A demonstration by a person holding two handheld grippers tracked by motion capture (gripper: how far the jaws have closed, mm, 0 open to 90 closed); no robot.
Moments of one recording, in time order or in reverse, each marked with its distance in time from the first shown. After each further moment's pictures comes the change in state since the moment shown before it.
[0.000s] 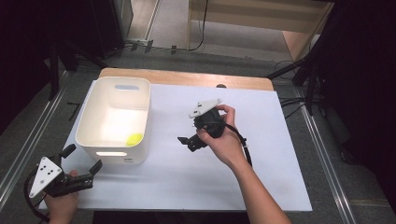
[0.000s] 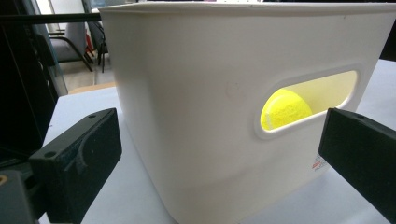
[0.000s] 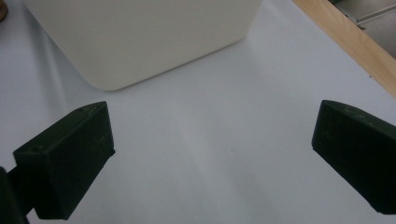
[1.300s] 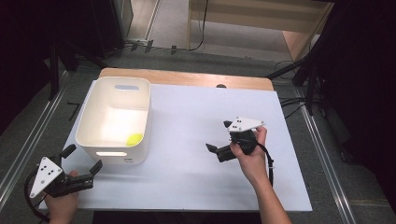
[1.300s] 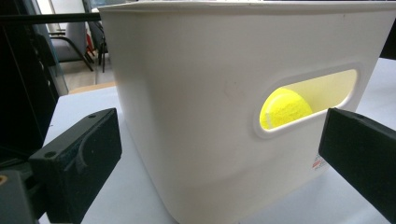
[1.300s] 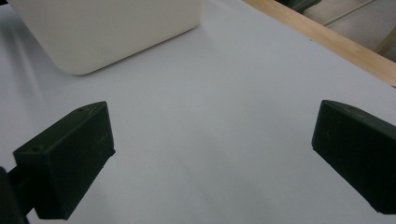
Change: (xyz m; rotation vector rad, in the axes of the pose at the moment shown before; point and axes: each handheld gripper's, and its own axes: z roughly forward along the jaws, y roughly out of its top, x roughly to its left) left arm -0.001 0.000 0.000 0.003 0.003 0.002; right arm -0.014 -0.091 -0.038 -0.172 -0.096 0.145
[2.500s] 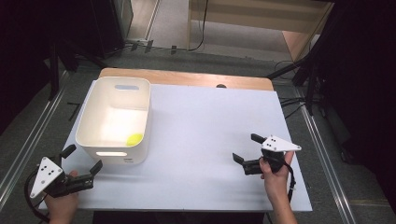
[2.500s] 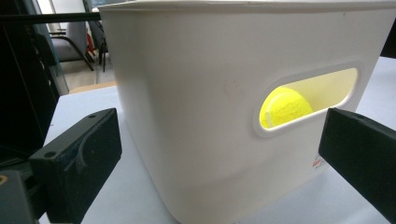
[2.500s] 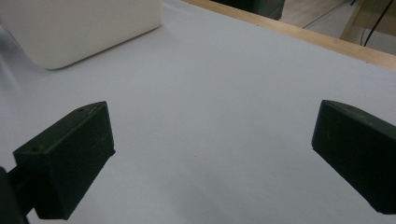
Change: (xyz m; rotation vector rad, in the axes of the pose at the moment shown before) left arm -0.001 0.000 0.000 0.000 0.000 0.002; right arm -0.020 -0.080 -0.049 -0.138 -0.086 0.123
